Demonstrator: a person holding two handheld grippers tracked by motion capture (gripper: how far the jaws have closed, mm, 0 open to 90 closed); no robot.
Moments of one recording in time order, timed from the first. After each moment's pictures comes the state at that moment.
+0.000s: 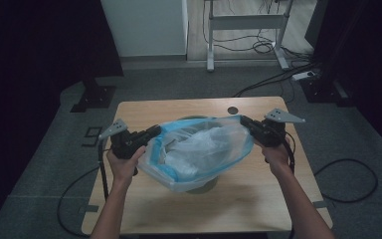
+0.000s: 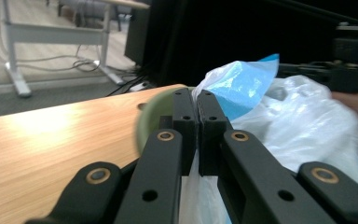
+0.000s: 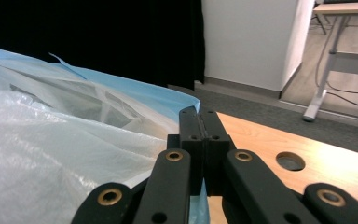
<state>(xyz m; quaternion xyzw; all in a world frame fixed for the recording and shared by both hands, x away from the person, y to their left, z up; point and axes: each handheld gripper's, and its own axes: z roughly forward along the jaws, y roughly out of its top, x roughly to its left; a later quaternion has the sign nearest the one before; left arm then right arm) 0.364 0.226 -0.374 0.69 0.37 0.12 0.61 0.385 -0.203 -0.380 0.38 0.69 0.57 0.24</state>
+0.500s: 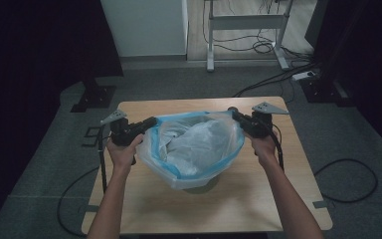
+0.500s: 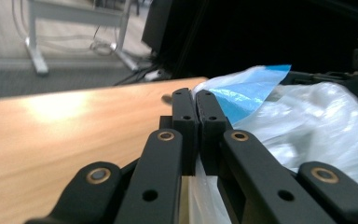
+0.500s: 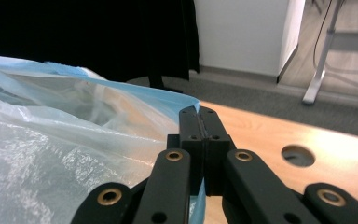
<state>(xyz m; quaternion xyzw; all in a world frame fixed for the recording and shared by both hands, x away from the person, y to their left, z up) 0.401 0.240 -0.384 0.69 0.42 0.11 0.58 0.425 -0.183 -0.399 0.42 0.68 0.56 0.22</state>
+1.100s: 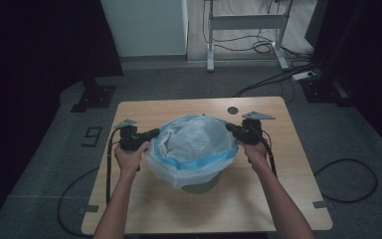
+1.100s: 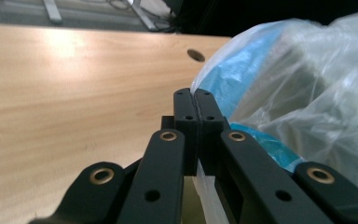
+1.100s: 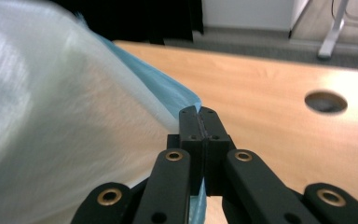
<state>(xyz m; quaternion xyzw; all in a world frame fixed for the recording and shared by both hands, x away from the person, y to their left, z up) 0.417 0.235 -0.438 0.71 0.48 0.08 0.52 0.439 -0.169 -0.447 0.45 0.71 0.51 0.17</state>
